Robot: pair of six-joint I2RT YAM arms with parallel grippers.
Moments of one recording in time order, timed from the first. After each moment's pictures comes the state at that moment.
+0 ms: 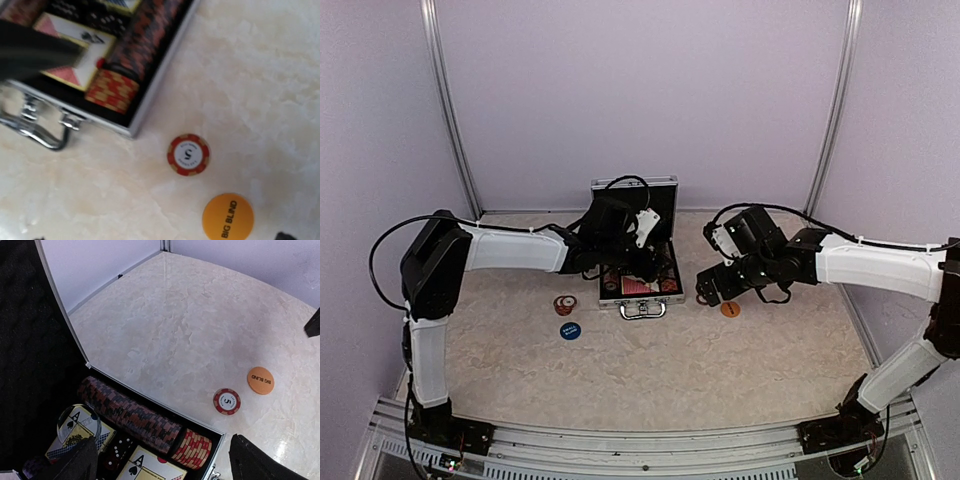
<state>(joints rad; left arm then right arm) -0.78 2.07 1.47 0.08 0.14 0.15 0.77 1.46 1.07 -0.45 0.19 0.18</state>
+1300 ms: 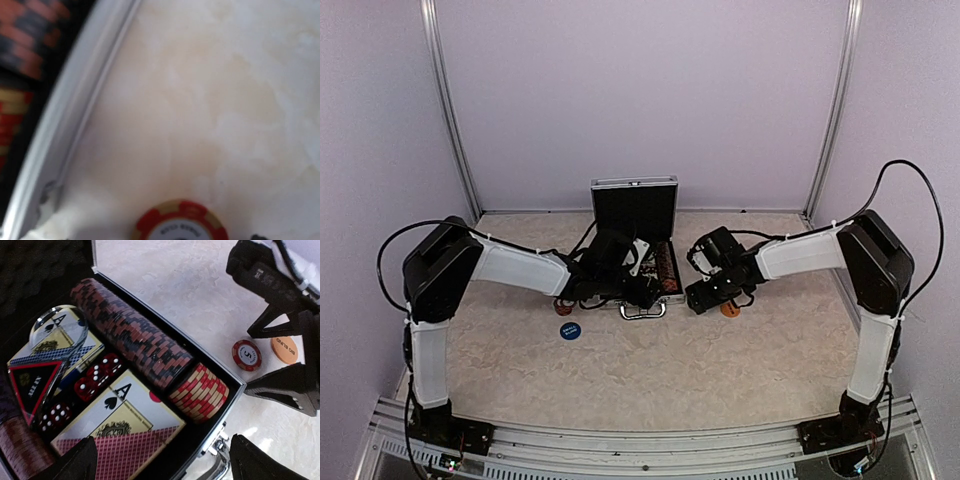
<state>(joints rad) -0.82 2.07 1.30 0.13 -0.01 -0.11 0.64 1.93 1.17 -0.26 0.08 0.14</state>
